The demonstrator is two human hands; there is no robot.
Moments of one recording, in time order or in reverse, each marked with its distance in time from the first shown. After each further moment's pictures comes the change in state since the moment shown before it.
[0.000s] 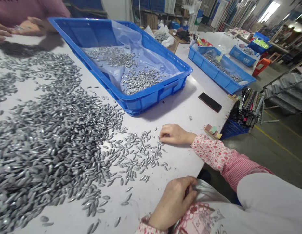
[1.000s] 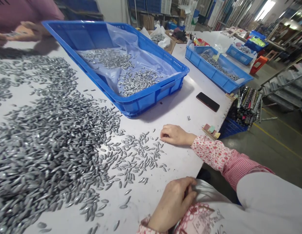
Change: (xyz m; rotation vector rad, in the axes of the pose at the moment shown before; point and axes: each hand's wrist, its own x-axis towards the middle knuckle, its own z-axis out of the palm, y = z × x) left_hand 0.001 -0.001 0.000 -0.011 0.005 0.006; right_hand -0.007 0.004 0.001 -0.058 0.021 0.081
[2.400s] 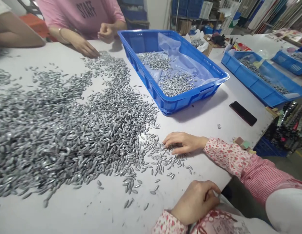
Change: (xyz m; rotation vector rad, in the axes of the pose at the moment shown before) left_hand 0.000 -0.010 -0.006 -0.292 0.097 0.023; right_hand 0.060 -0.032 0.022 0.319 -0.222 -0.578
